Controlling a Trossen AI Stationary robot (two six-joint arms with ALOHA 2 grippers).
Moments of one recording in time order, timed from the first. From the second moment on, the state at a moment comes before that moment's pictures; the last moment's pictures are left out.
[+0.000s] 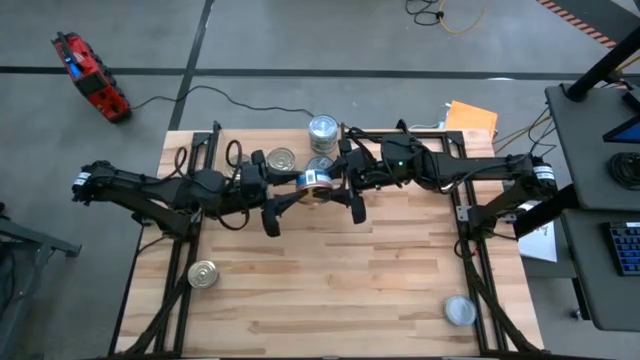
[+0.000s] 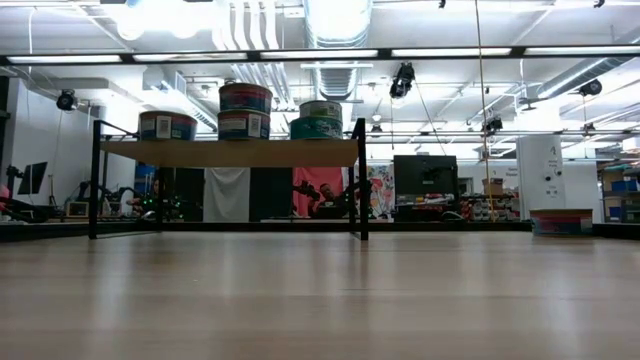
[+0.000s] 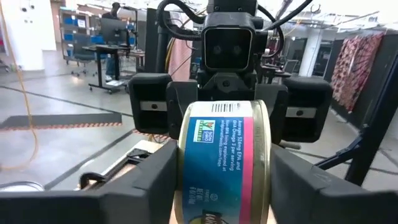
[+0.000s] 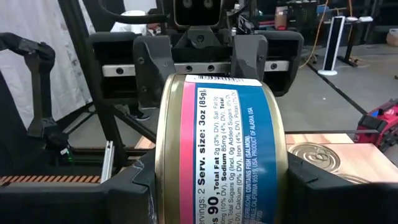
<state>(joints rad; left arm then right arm) -0.21 1.15 1.07 0.13 -0.46 -0.11 -0.05 1.48 1.38 0.03 -0.23 0.06</state>
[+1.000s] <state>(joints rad) -0.21 0.94 1.07 -0.59 -1.14 -1.20 -0.17 1.47 1.38 -0.15 -0.24 0.27</state>
